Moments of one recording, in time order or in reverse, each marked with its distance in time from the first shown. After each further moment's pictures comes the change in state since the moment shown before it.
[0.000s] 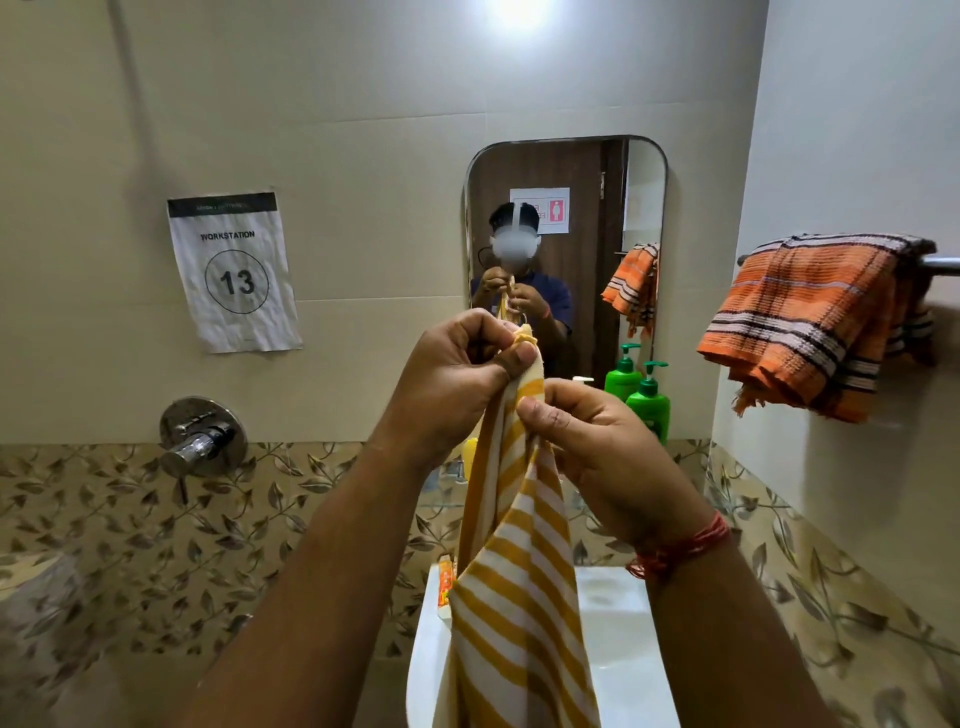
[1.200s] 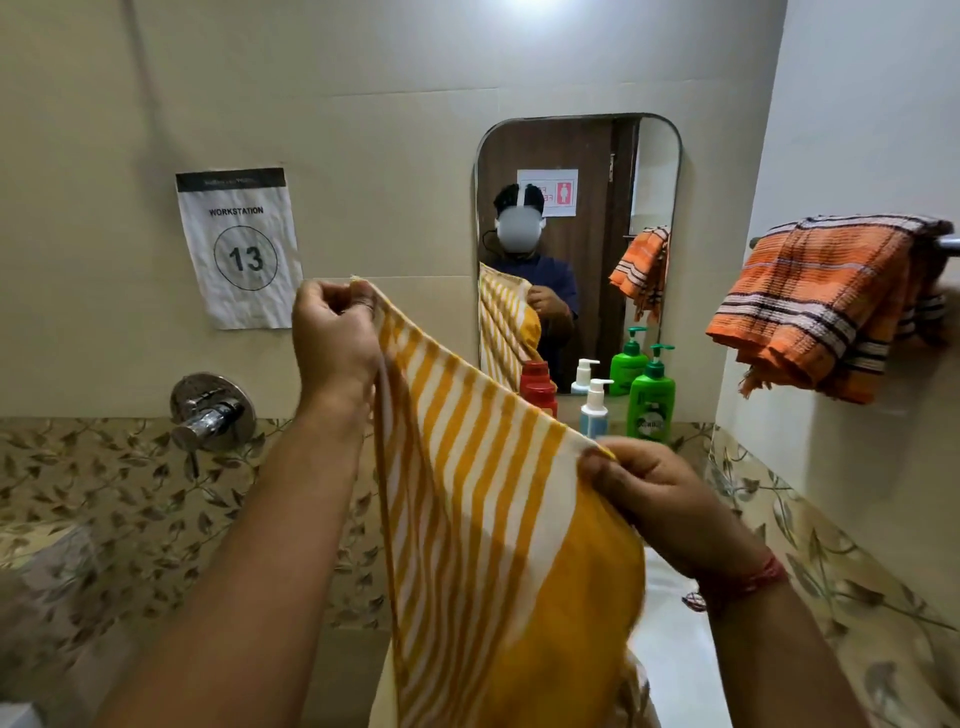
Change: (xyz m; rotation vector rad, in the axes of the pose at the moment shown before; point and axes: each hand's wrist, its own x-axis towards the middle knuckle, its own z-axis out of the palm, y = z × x) left_hand 0.019 -0.032 -0.081 0.210 0.855 -0.127; right_hand -0.045 0.033 -0.033 -0.143 -0.145 0.007
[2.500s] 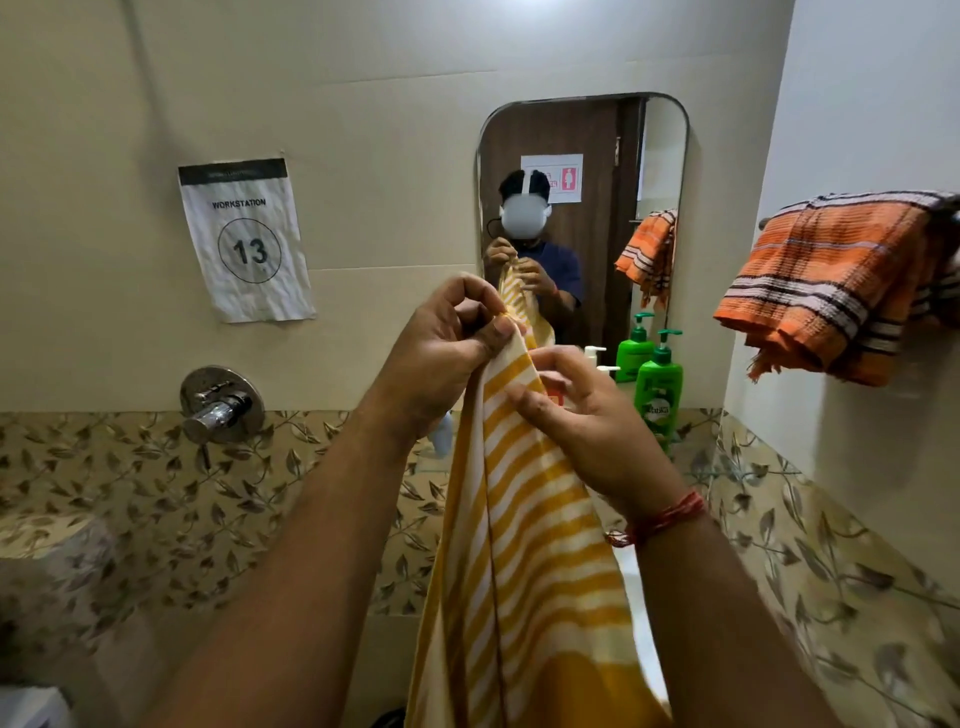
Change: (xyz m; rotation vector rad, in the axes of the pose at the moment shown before) left_hand -0.063 0.025 0.008 -0.240 -0.912 -0.008; right_hand 0.053 -0.017 0.035 -0.162 0.227 -0.071
